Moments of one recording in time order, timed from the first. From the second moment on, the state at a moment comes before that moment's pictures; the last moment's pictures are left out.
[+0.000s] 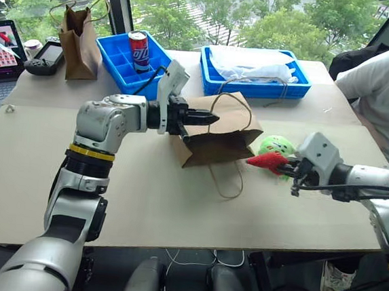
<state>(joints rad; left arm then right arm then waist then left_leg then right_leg) -0.95 0.37 -0.04 0.17 -0.51 0.95 -0.97 -0.36 -0.86 0.05 -0.38 0.25 0.59 0.82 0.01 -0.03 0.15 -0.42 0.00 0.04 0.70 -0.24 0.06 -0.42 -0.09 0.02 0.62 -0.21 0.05</state>
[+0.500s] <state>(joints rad) -0.97 0.35 -0.04 0.08 -0.59 1.05 -0.93 -0.61 -0.56 0.36 -0.07 -0.22 0.26 0.45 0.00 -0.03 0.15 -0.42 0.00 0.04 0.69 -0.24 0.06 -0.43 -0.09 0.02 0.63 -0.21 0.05</state>
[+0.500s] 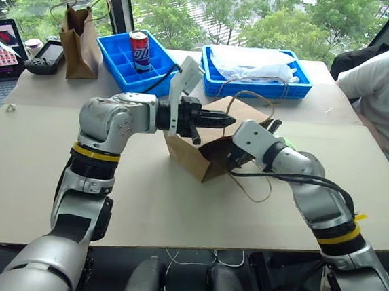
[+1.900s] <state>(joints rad) -0.93 0.38 -0.08 0.17 -0.54 0.90 -0.94 -0.61 -0.56 -0.09 0.59 0.14 0.29 0.62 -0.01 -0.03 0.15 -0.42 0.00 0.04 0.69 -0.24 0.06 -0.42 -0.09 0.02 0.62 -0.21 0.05</state>
